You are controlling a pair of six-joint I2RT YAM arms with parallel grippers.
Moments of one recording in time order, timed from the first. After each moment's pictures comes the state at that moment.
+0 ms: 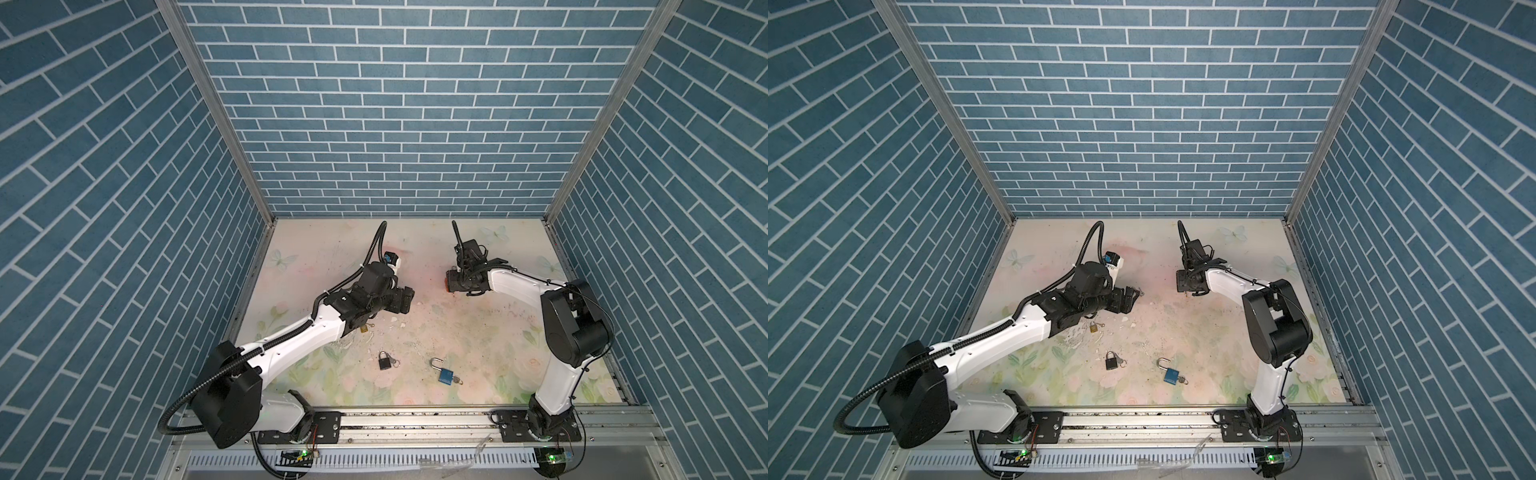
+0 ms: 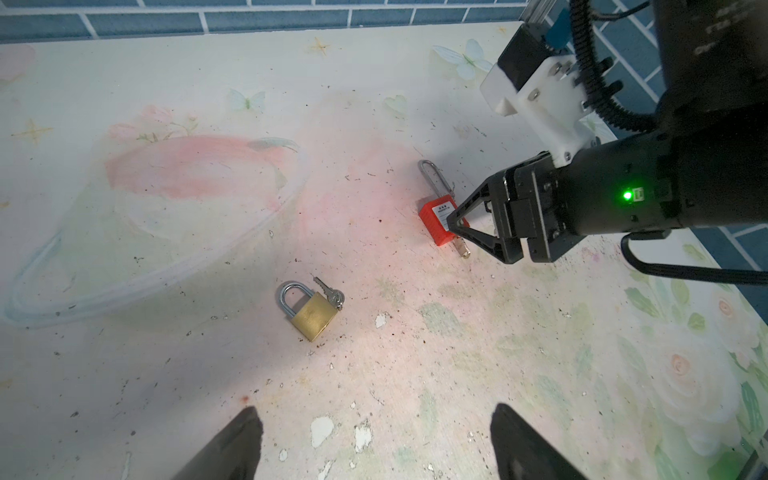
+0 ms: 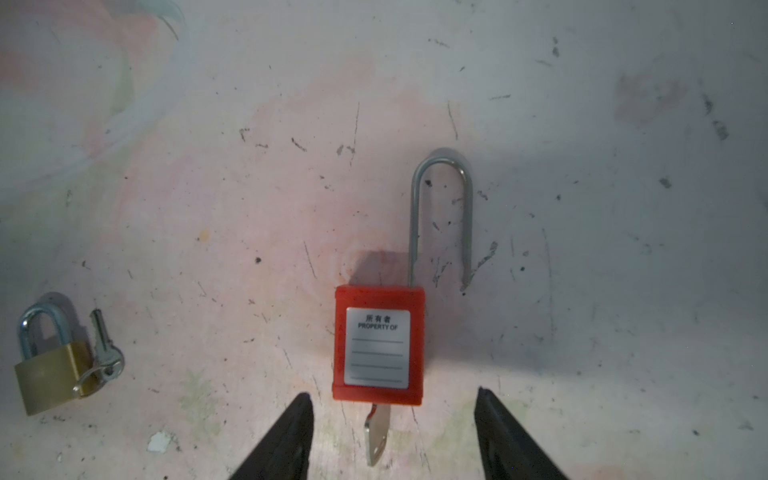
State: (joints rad) left arm -0.72 1.36 0.93 -0.24 -0.03 -0.37; right arm 0.49 1.84 1.21 -0.42 0.04 0.31
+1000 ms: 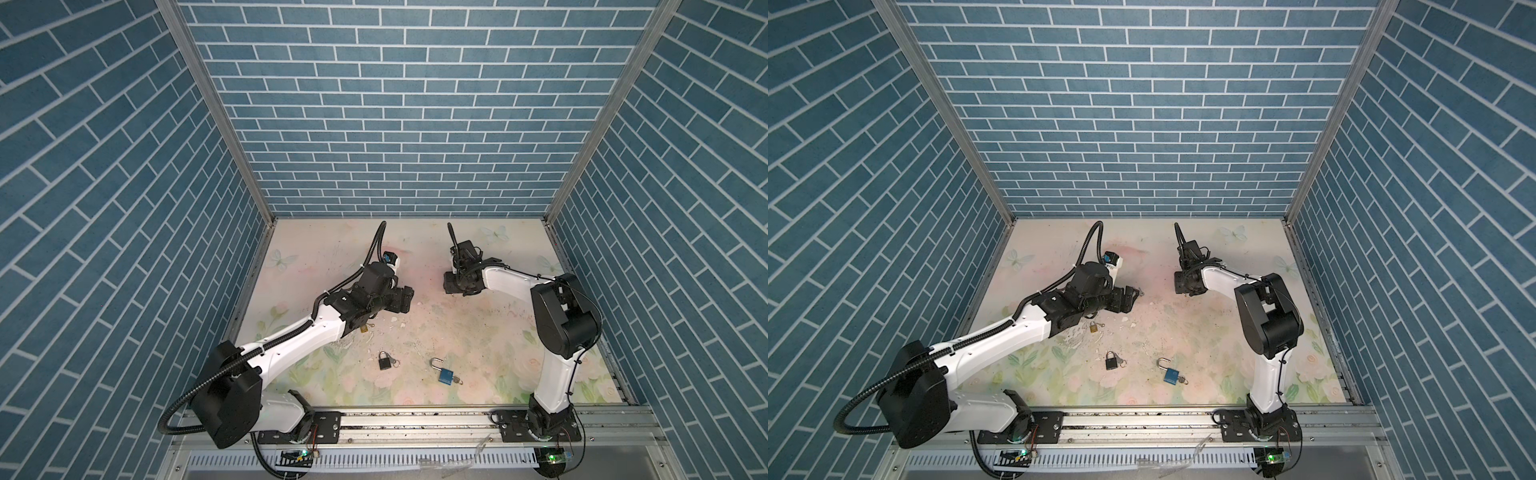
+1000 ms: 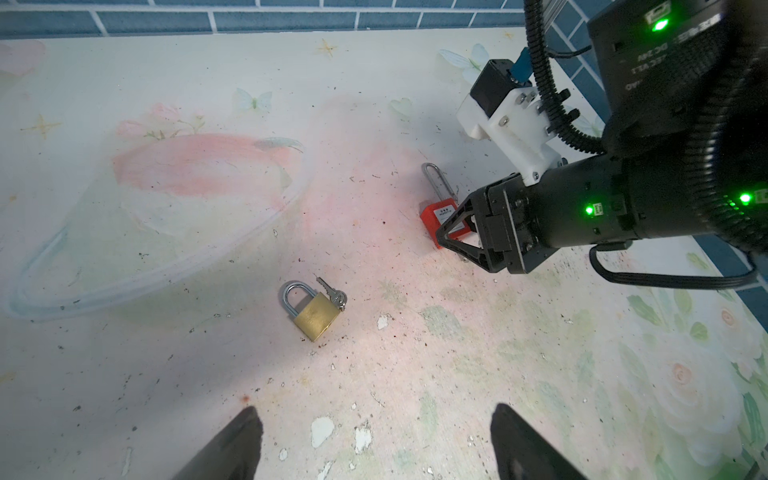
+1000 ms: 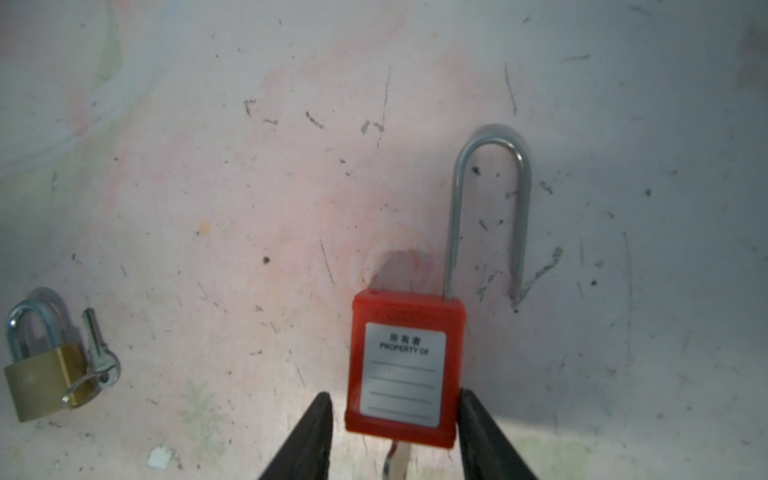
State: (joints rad) left arm -0.72 1.36 0.93 -0.24 -0.05 -0.39; right arm 0.49 1.91 1.24 -0.42 -0.01 0.31
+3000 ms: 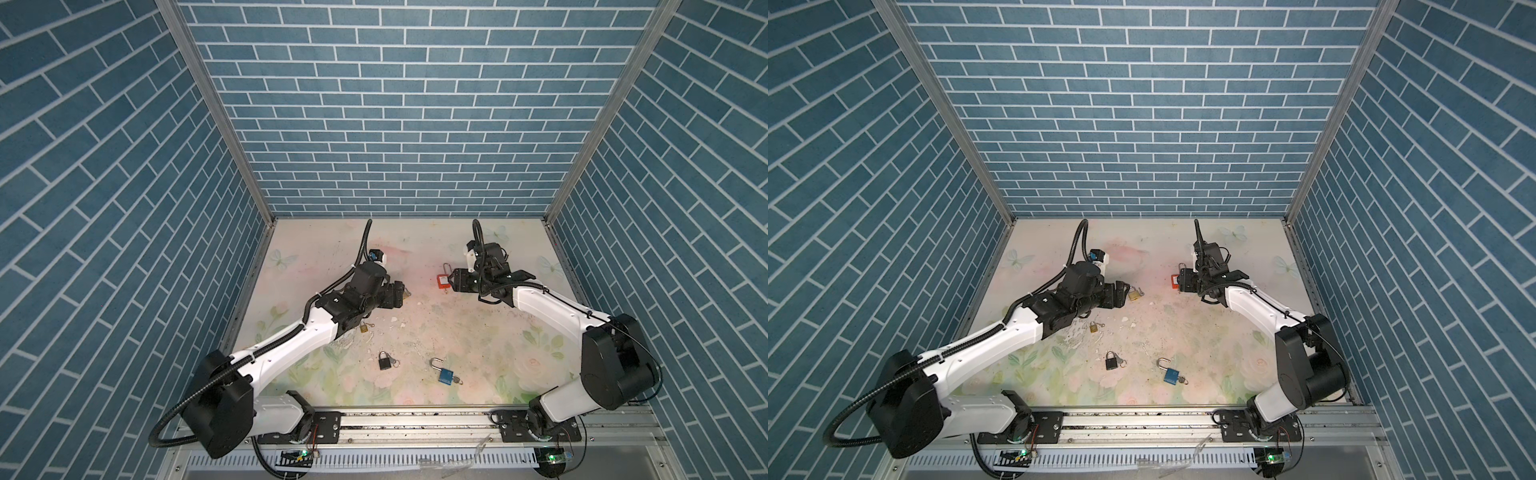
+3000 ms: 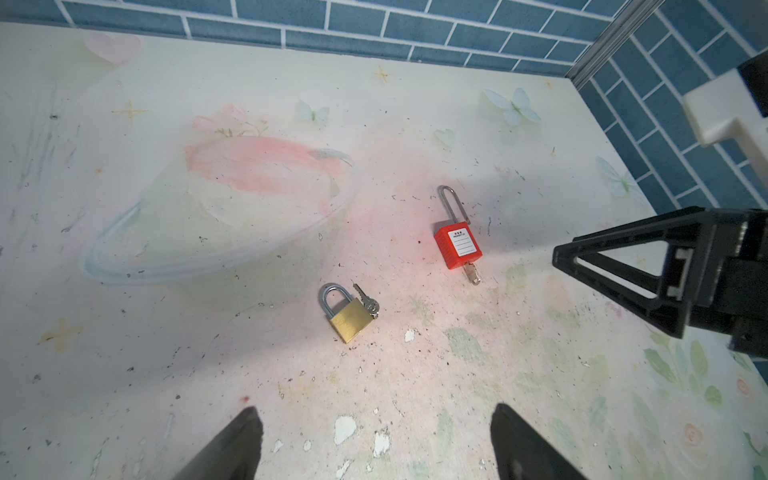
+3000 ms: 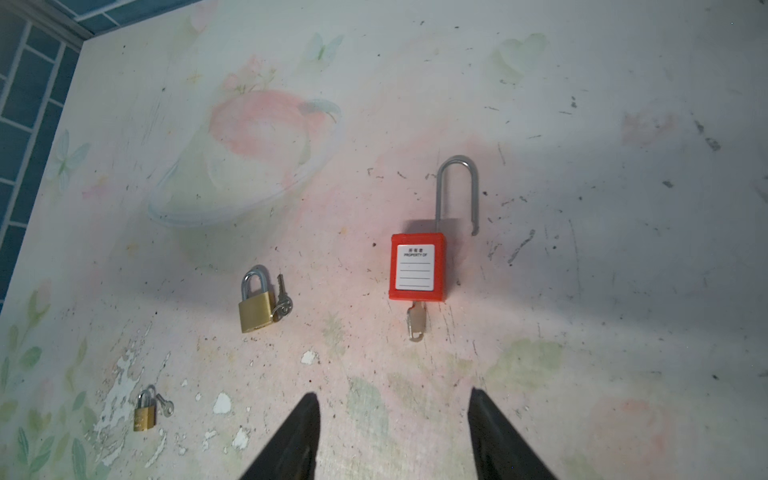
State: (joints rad) left arm -0.68 1.34 0.94 -0.27 -0.11 -0.48; right arm 0.45 1.52 0.99 -0.30 -0.12 0.42
